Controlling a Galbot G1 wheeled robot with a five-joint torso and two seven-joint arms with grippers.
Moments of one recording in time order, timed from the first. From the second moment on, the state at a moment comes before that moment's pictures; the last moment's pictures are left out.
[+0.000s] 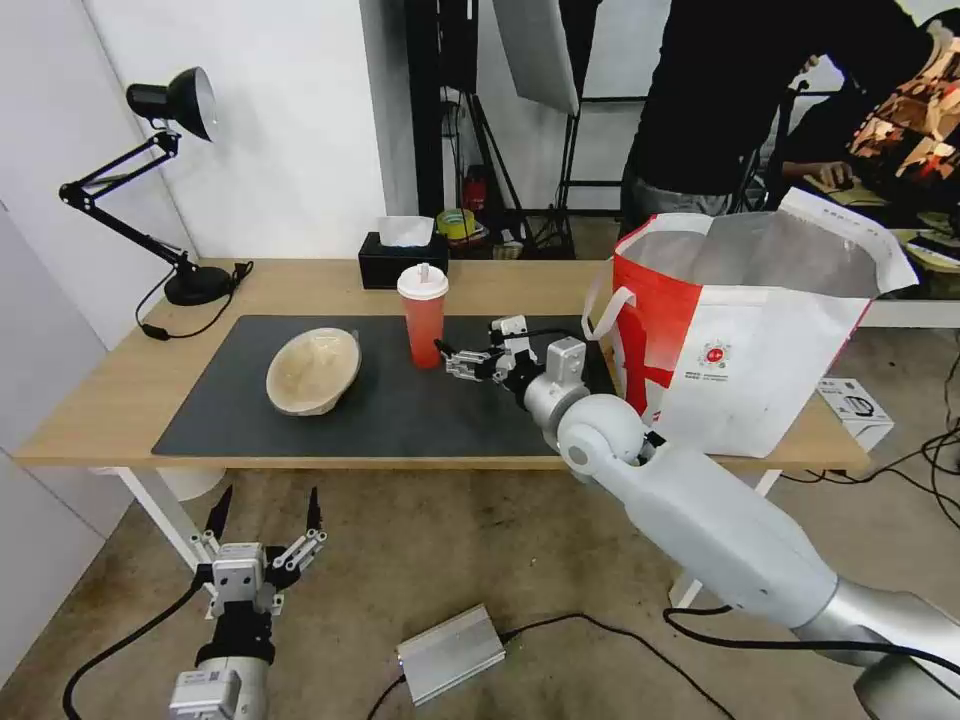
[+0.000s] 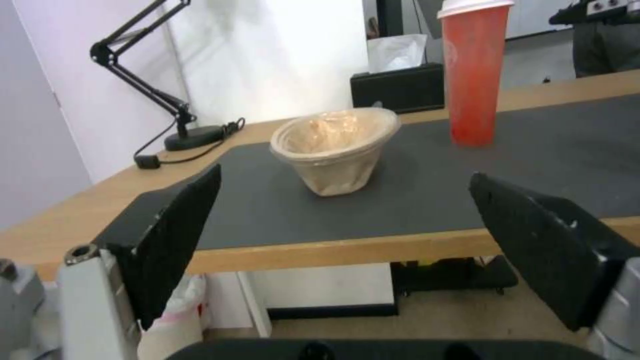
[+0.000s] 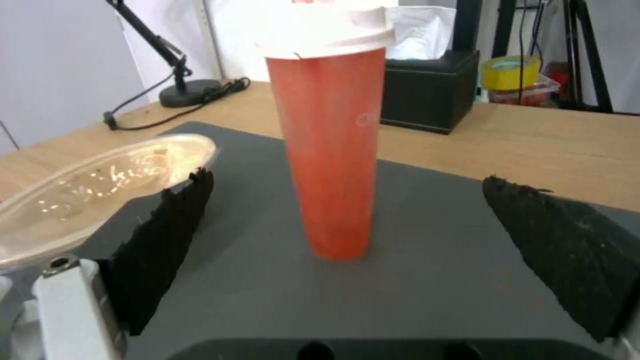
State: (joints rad) left arm 1.83 -1.59 -0.66 -2.23 0.10 -0.18 0.00; right arm -0.44 1.09 -0.34 1.60 0.88 -0.22 0.18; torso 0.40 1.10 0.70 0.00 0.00
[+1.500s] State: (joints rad) left arm 1.83 -1.59 -0.66 -2.22 0.10 -0.19 0.00; right arm -0.31 1.23 -0.39 1.31 0.84 -0.16 0.14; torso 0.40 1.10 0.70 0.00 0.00
